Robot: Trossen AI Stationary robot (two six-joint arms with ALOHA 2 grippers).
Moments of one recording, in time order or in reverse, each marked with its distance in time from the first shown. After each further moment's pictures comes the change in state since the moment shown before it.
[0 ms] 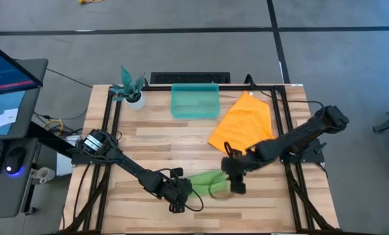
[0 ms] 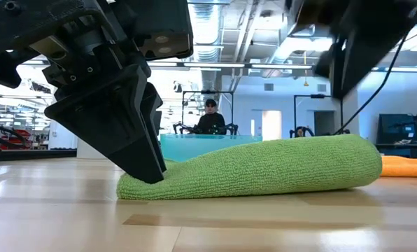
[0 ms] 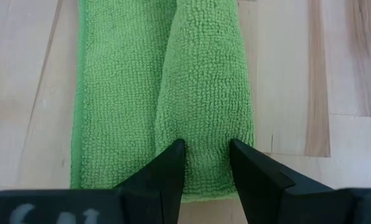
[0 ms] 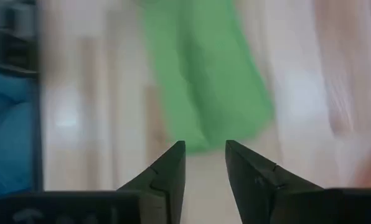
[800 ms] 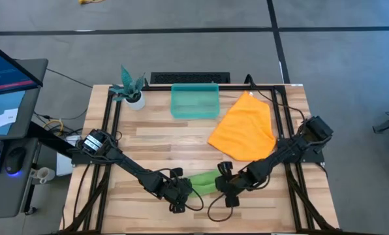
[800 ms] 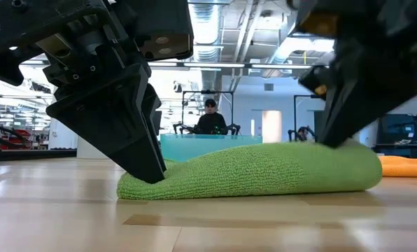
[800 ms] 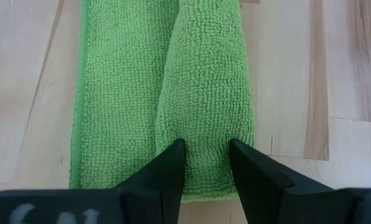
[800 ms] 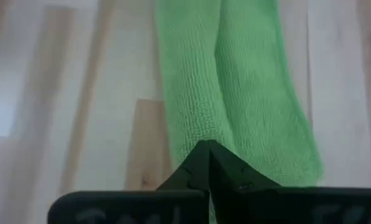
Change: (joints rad) left arm 0.000 0.000 0.000 0.003 0.001 -0.026; right arm 0.146 0.260 0.002 0.255 0.262 -0.136
